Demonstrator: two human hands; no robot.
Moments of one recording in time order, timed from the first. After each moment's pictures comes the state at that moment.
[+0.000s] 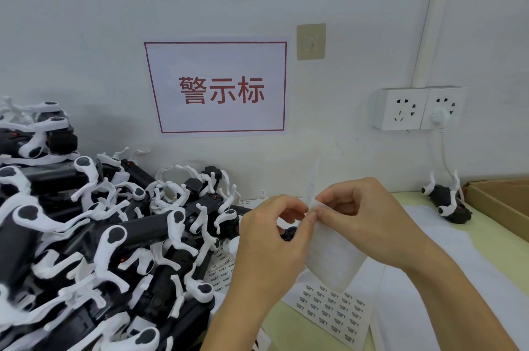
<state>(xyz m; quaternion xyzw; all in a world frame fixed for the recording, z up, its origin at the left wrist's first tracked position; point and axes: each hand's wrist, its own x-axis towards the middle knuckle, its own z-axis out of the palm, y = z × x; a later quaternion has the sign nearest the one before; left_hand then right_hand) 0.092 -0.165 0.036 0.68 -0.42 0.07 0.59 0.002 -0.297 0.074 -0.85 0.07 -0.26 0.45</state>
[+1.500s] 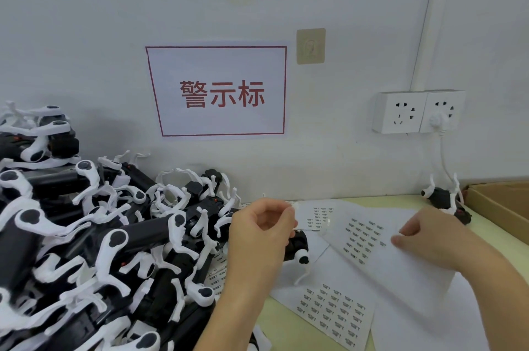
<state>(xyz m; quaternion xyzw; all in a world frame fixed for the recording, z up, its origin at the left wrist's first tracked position) 0.095 -0.162 0.044 0.65 -0.24 -0.09 0.71 -0.037 -0.376 0.048 -0.87 0.44 -0.05 0.23</state>
